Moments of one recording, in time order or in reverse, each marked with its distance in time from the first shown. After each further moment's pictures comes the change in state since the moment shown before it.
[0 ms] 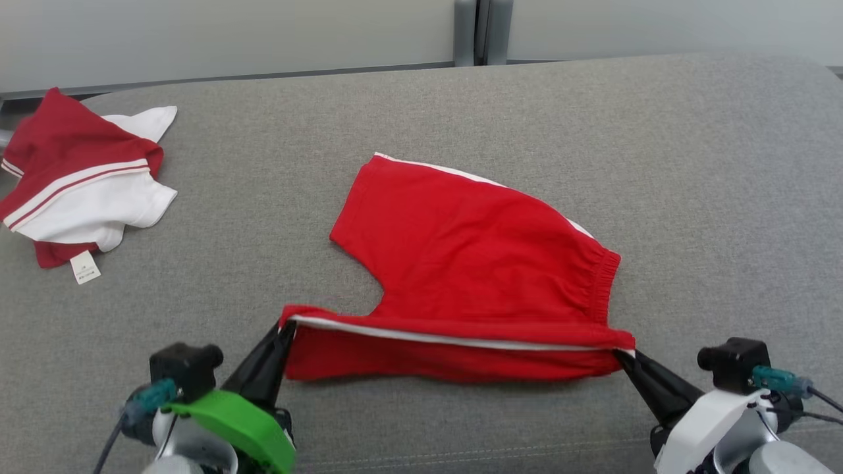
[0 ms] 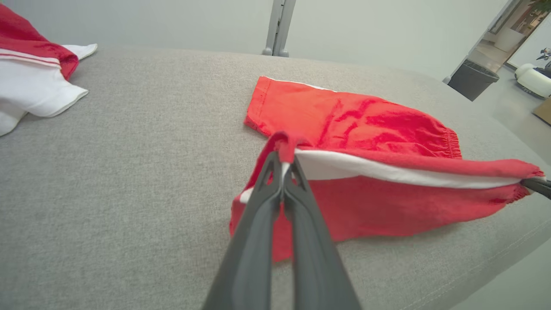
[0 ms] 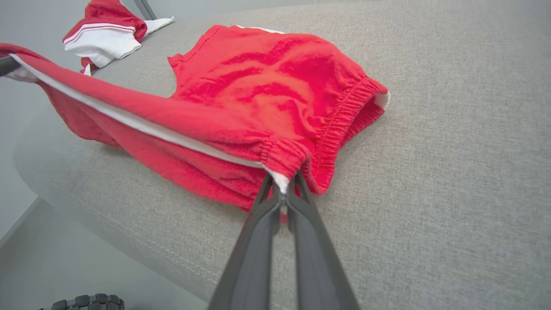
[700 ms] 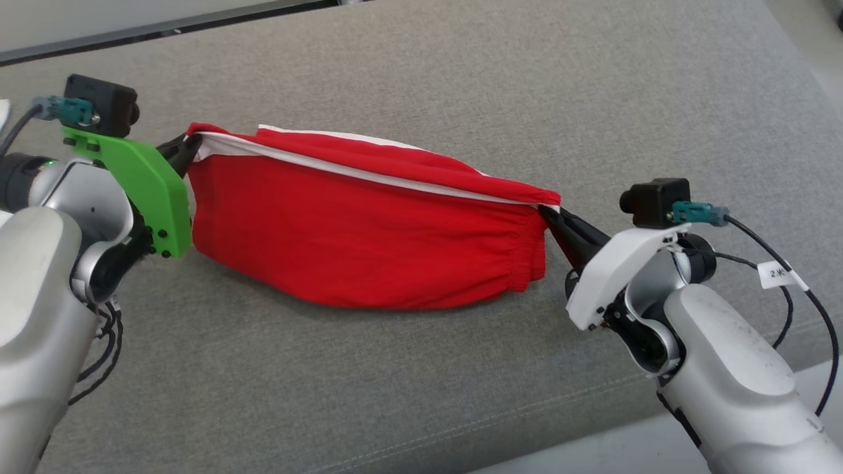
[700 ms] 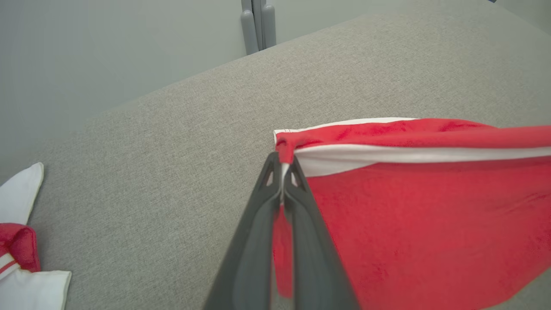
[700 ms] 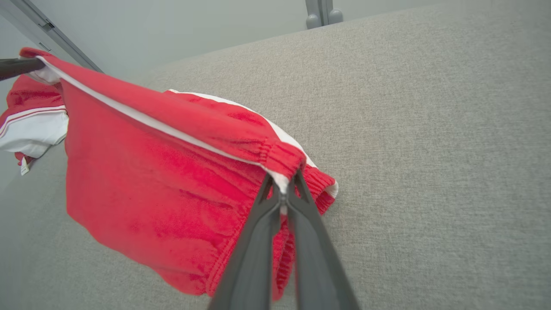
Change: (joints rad) left arm -0.709 0.100 -0.046 0.394 -0.052 -0.169 0.482; right arm -0.456 0.265 -0.041 0.254 -0.003 0.000 0.179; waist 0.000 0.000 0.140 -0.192
